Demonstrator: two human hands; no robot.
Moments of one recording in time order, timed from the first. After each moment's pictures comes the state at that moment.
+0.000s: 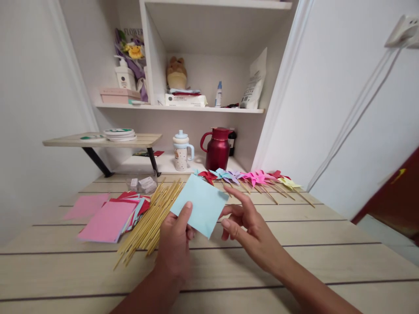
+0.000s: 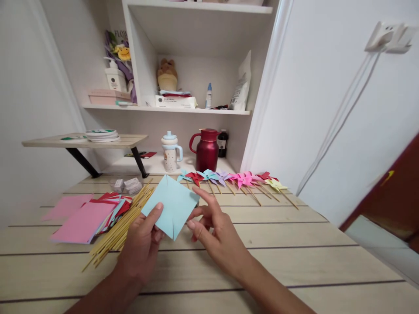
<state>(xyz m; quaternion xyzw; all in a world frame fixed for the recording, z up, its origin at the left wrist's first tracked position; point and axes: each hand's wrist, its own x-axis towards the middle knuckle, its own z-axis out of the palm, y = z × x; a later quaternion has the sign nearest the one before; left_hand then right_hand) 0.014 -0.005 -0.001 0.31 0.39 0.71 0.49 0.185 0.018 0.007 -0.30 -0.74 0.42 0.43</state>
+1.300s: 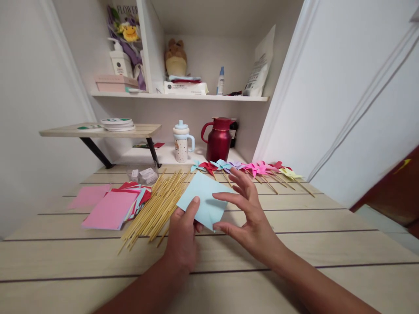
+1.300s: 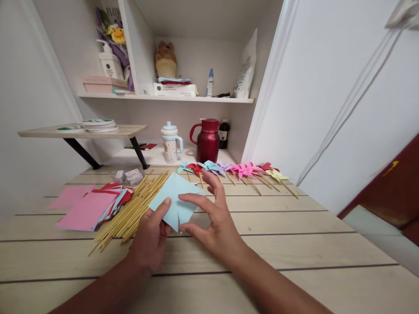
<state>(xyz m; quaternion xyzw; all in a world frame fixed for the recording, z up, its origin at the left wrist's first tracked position) 0.027 -0.007 -0.009 0.31 0.39 0.70 0.51 0.179 0.019 0.003 -0.28 -0.81 0.12 0.50</state>
